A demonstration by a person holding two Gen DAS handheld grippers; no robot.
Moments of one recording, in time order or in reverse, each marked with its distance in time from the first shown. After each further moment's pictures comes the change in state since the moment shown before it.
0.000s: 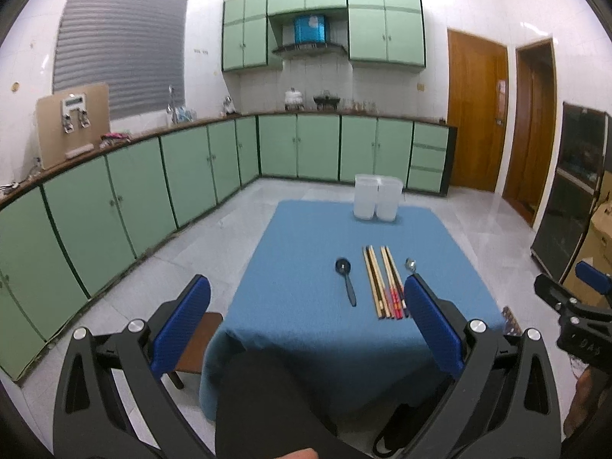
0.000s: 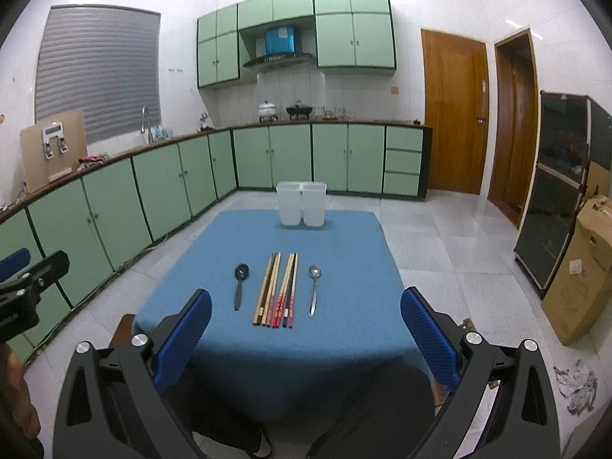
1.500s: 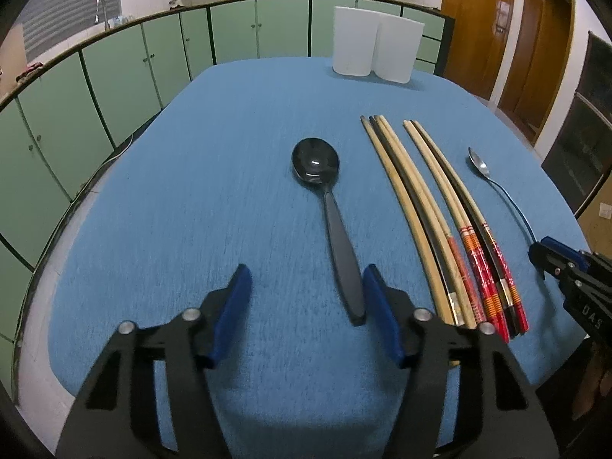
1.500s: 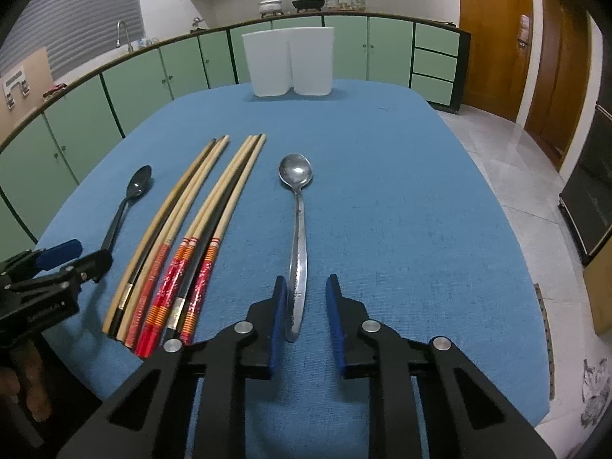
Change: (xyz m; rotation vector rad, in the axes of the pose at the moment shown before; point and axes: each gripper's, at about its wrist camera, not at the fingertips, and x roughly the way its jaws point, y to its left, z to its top) left arm 0.338 -0.055 -0.077 0.050 0.400 -0.097; right arm 0.310 -0.034 -0.063 -0.024 0.348 0.066
